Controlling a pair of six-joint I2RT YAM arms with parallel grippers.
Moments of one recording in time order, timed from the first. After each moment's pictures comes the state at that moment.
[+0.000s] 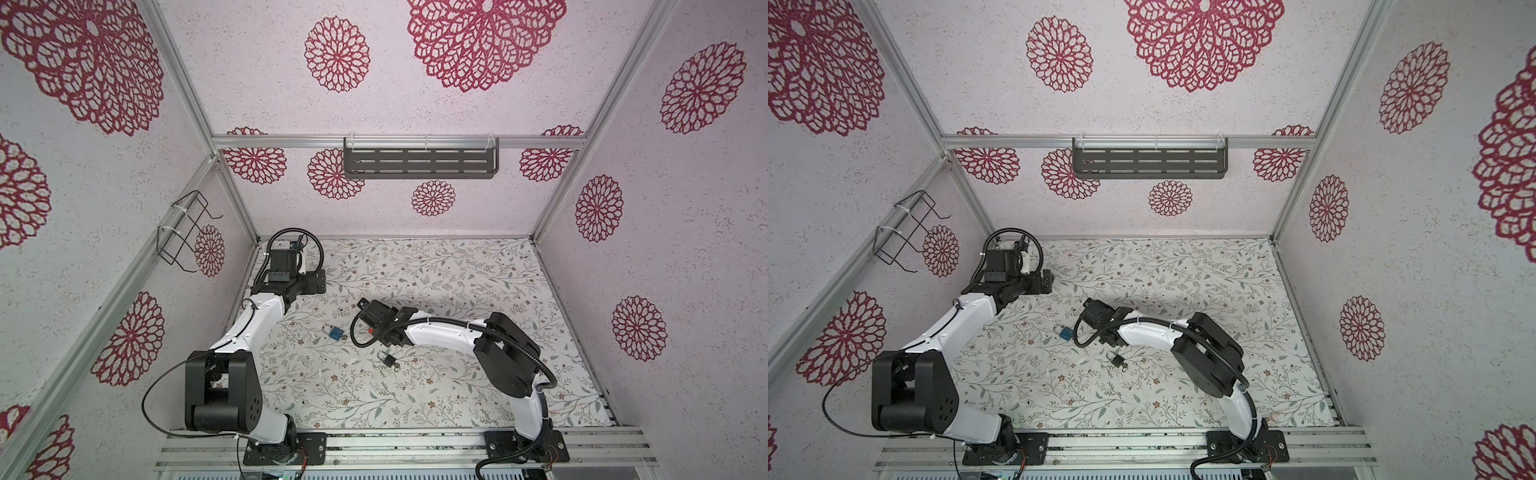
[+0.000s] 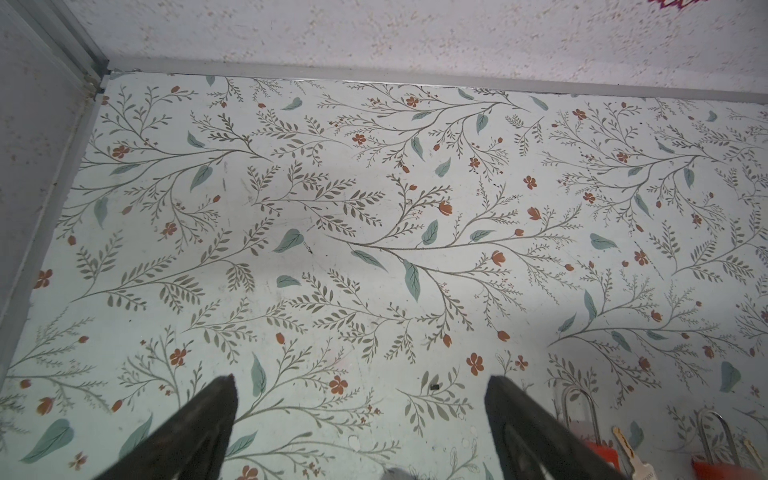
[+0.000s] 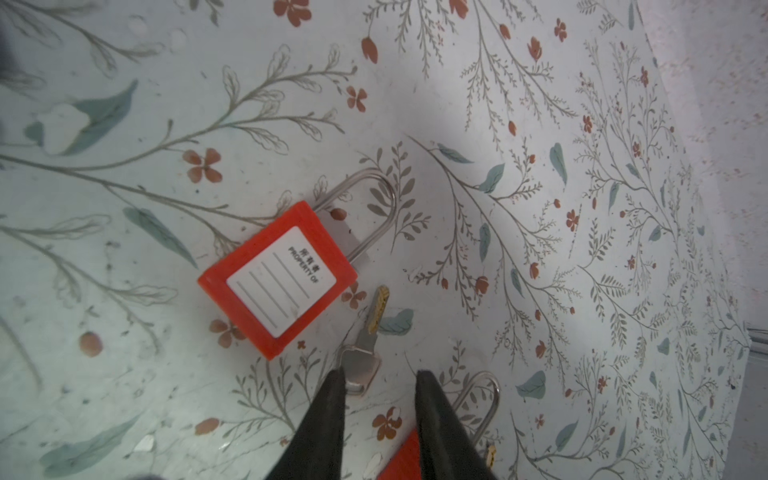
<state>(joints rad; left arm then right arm) -0.03 1.51 1.08 -0.32 0.07 -0.06 1.02 2.01 1.46 -0.55 0.49 0.00</state>
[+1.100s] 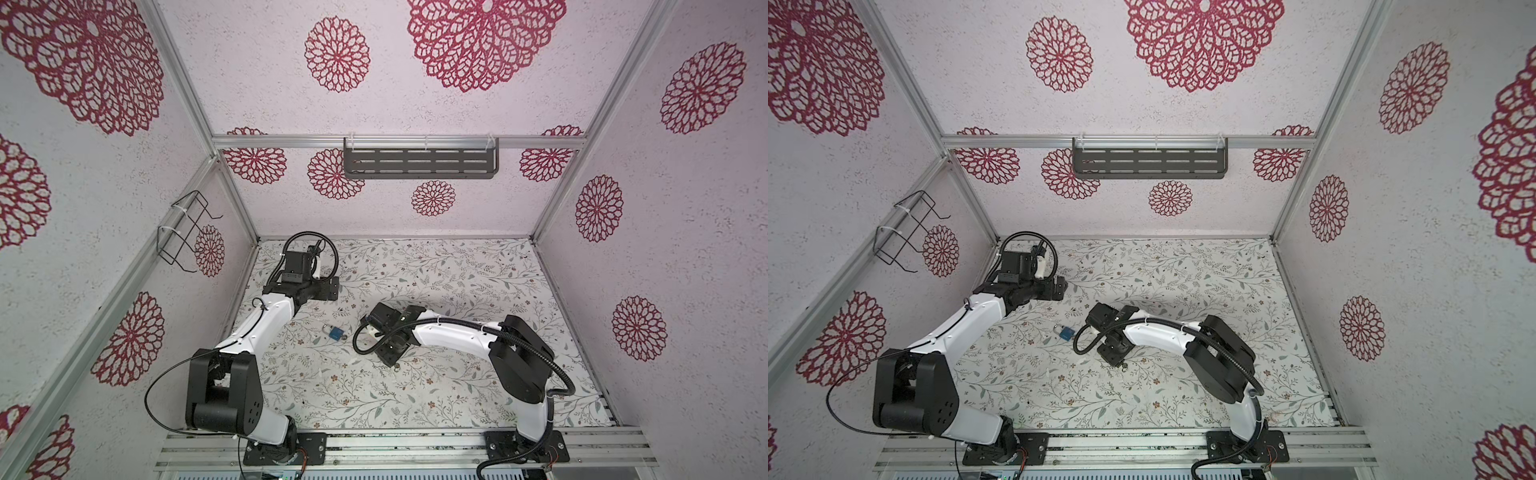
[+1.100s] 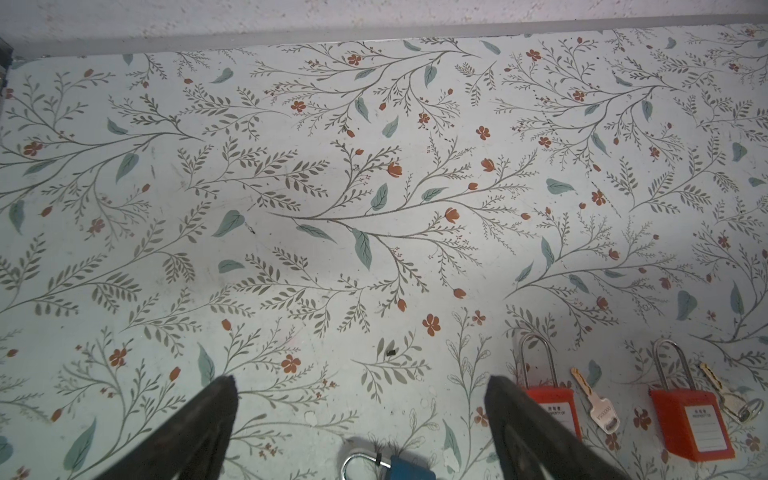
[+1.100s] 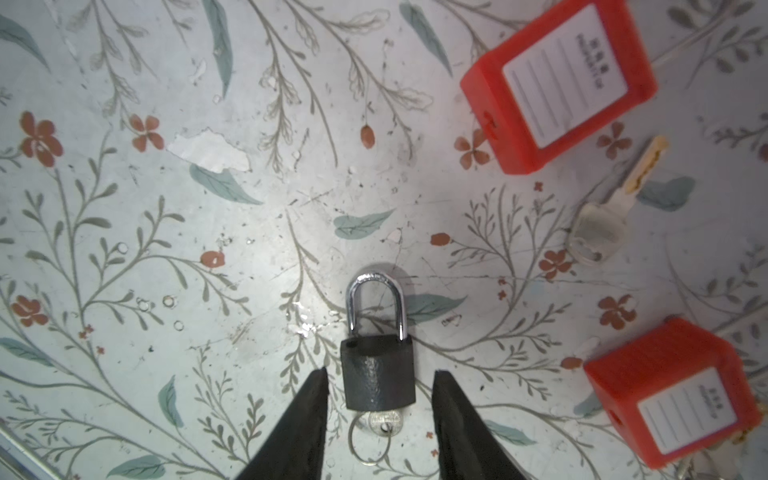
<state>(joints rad) -0.13 1.51 1.08 -0.38 0.07 -0.03 1.02 1.94 1.42 -0.77 -0.01 0.13</state>
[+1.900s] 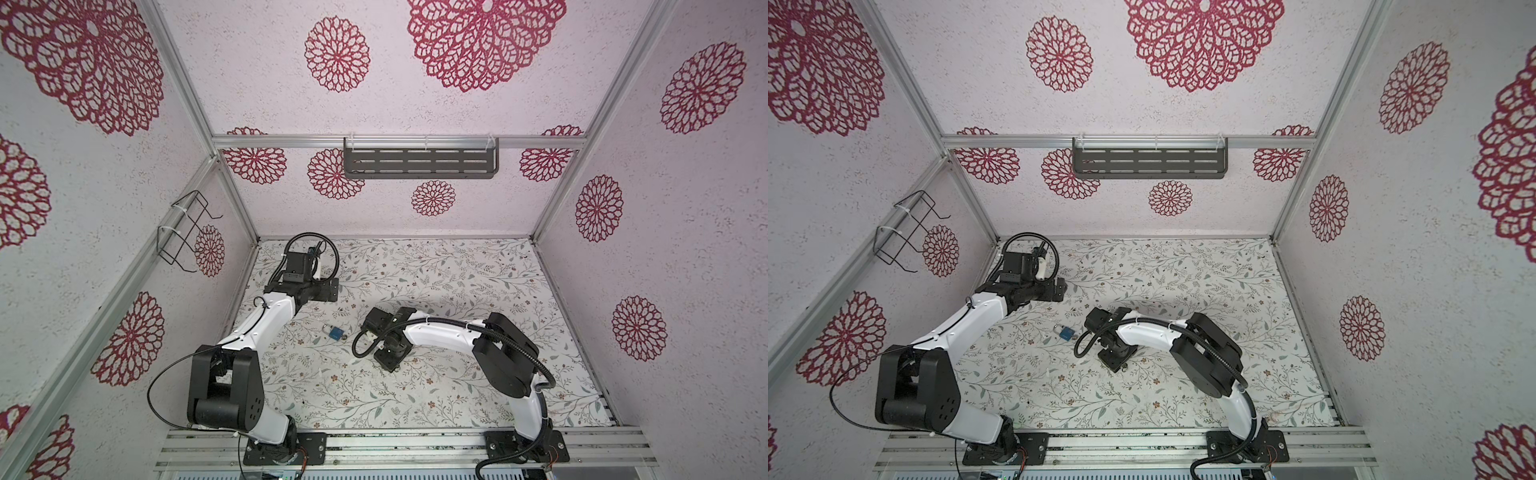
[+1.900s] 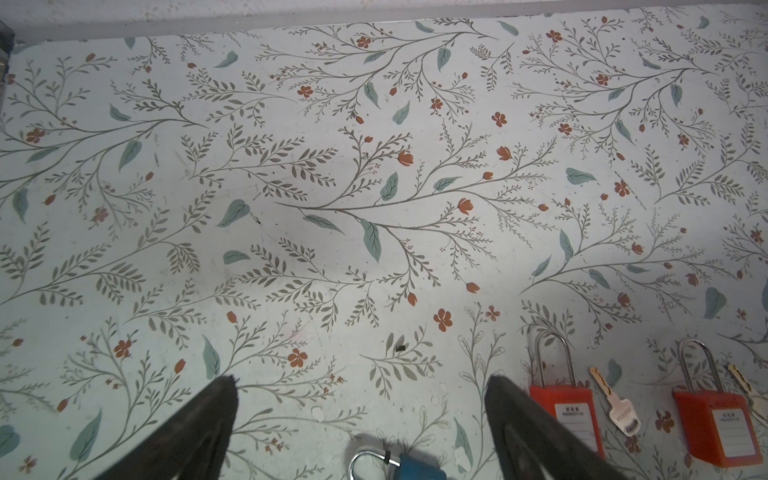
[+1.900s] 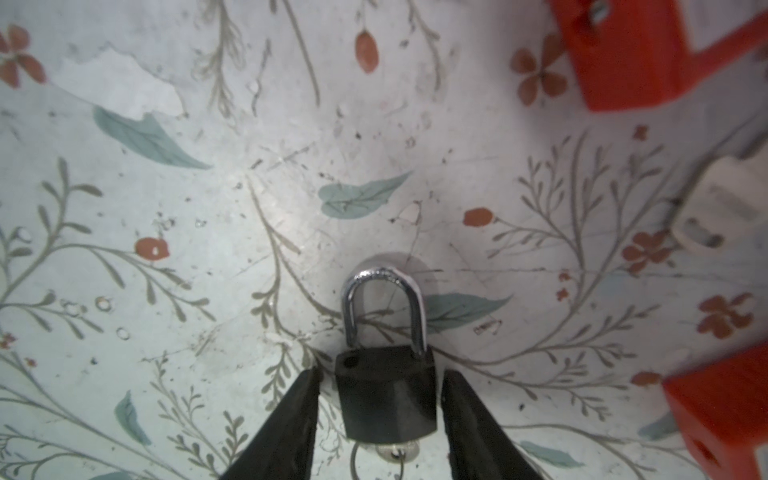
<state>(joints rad) -0.13 1.53 1.08 -0.39 0.05 -0.02 1.03 2.03 1.48 -0.85 -0.03 0.15</state>
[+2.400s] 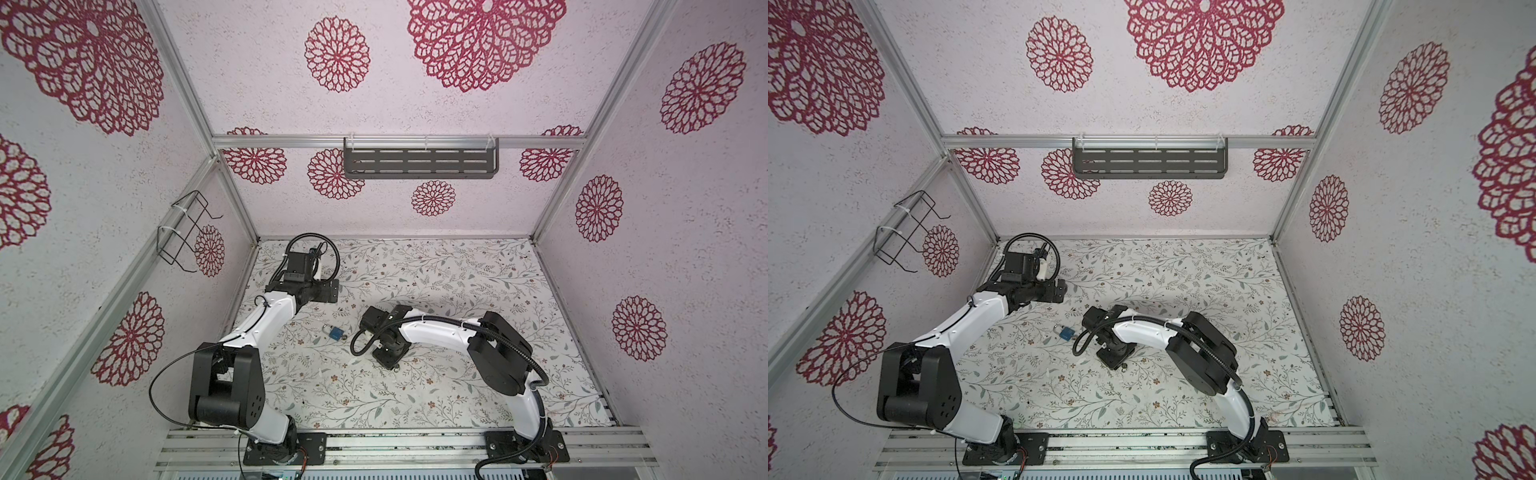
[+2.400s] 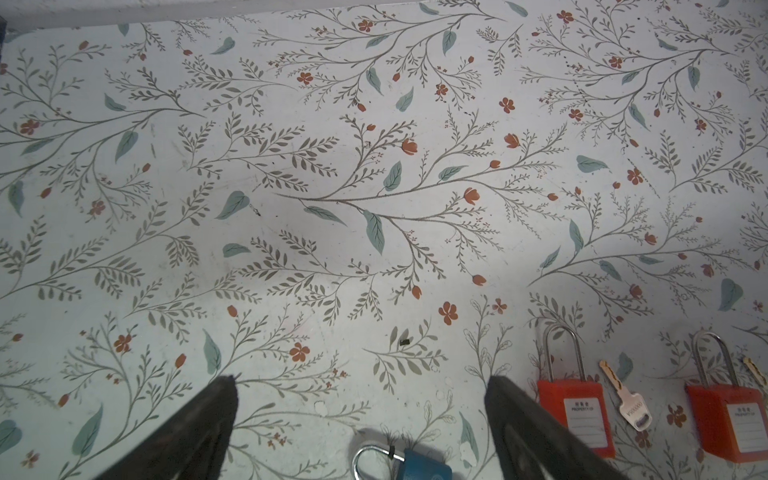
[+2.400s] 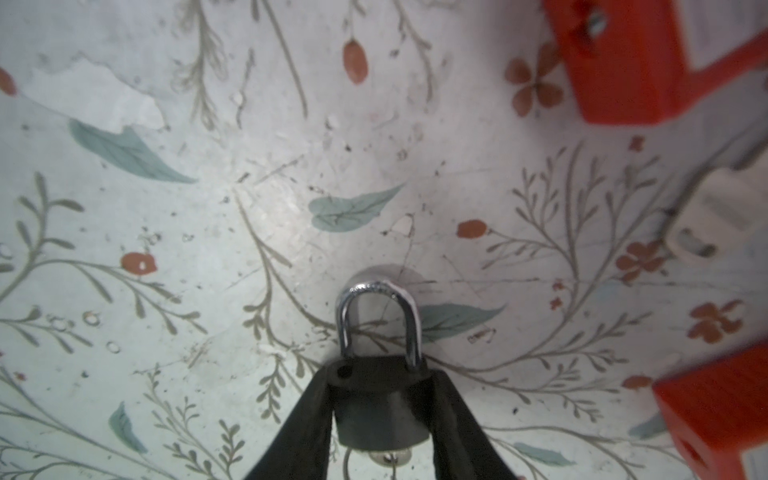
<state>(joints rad) -0.13 1.54 1.09 -0.41 0.04 -0.01 1.03 2.08 1.55 -0.92 -0.02 0.15</state>
